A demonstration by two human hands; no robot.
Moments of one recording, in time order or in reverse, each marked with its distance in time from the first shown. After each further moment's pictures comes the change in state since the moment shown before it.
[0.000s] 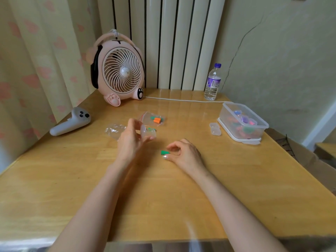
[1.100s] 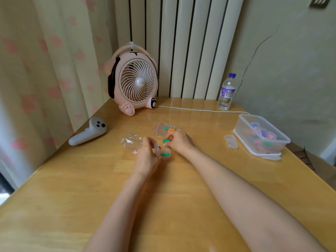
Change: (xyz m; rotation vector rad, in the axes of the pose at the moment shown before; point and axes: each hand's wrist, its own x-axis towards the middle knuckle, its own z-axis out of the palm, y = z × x) left_hand 0.000 -0.014 0.004 0.042 -0.056 -0.128; right_hand 0.112 -0.037 0.038 -0.240 -0.152 0.041
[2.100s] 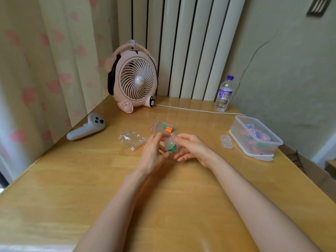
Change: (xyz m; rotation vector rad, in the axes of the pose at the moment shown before) left_hand -0.006 0.020 0.001 -0.078 -0.173 0.225; right_hand -0.070 0.014 -0.051 0.818 -0.305 0.121
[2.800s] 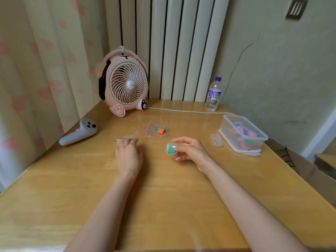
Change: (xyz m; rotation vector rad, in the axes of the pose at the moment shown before) left_hand -0.003 -0.027 -0.010 0.596 0.238 -0.285; right_hand -0.020 0.020 -0.012 0.128 0.168 -0.097
